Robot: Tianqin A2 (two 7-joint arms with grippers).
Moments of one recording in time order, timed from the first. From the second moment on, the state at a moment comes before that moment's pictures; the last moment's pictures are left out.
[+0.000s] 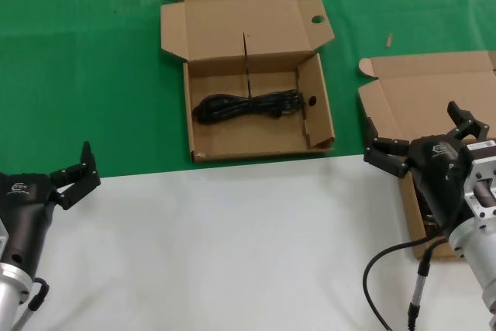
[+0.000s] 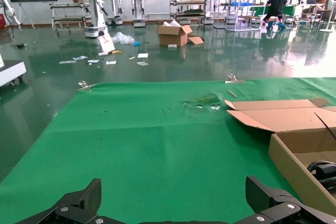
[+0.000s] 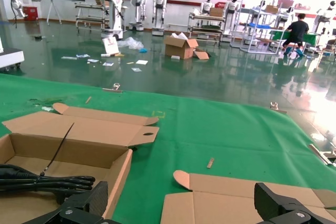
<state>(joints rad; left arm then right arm) 0.00 -0.30 1.60 -1.60 -1.80 0.00 0.00 0.02 0.30 -1.61 1.59 1.78 -0.02 -0.02</state>
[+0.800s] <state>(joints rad) 0.00 -0.30 1.60 -1.60 -1.80 0.00 0.00 0.02 0.30 -1.61 1.59 1.78 -0.02 -0.02</state>
